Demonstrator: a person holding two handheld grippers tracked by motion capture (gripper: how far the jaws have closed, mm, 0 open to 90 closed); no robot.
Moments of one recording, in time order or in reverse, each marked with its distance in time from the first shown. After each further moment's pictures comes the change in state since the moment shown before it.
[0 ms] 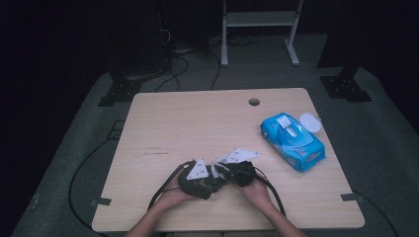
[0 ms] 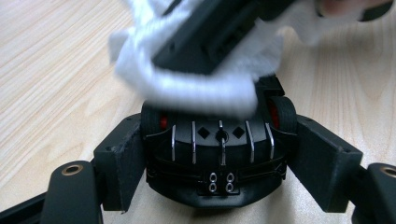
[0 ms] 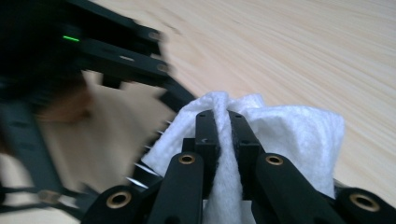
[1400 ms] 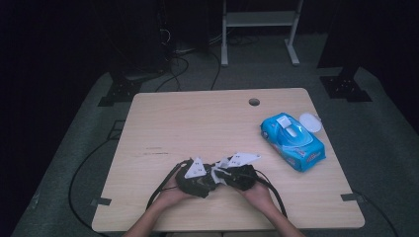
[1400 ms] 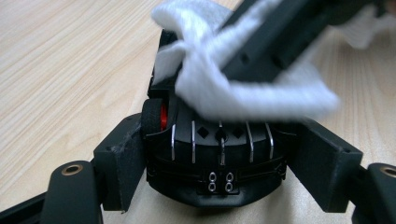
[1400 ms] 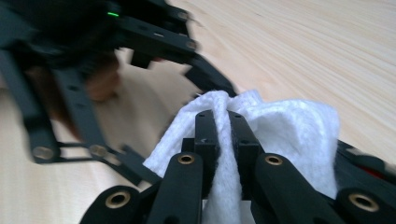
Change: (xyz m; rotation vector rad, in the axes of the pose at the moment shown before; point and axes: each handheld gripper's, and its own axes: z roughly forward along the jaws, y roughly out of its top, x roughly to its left) left arm 0.005 -0.003 -0.004 0.003 0.022 -0.025; right arm -0.002 -0.009 -0.009 0.023 0.030 0.015
